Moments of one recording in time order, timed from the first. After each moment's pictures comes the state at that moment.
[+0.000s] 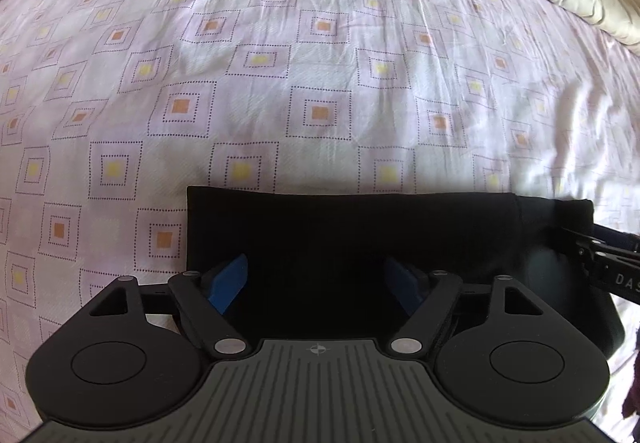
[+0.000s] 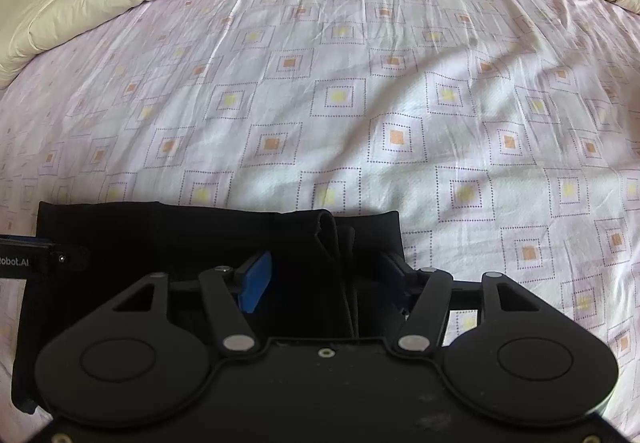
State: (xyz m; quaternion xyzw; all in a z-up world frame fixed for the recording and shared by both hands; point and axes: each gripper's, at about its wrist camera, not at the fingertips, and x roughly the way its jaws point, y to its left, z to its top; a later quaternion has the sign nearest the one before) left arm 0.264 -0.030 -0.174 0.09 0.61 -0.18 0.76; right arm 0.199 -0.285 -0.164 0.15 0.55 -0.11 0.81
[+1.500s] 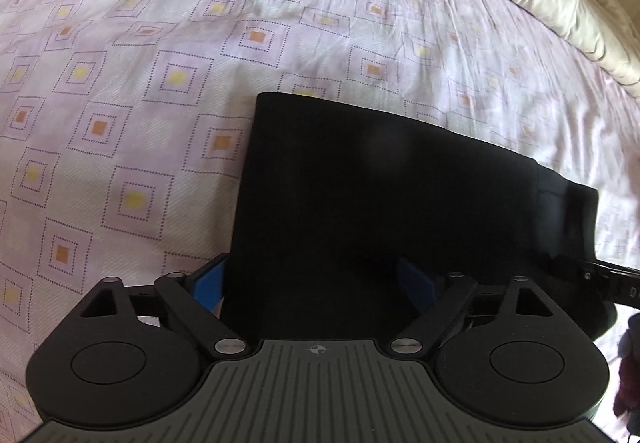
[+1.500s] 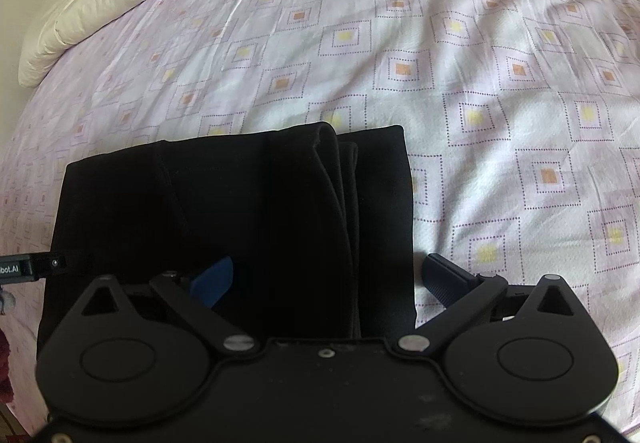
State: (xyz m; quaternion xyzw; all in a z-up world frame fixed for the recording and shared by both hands) left arm 0.237 0.022 -0.168 0.02 0.60 -0.16 0.78; right arm 0.147 -0.286 -0.180 0.21 0.55 -0.06 0.80
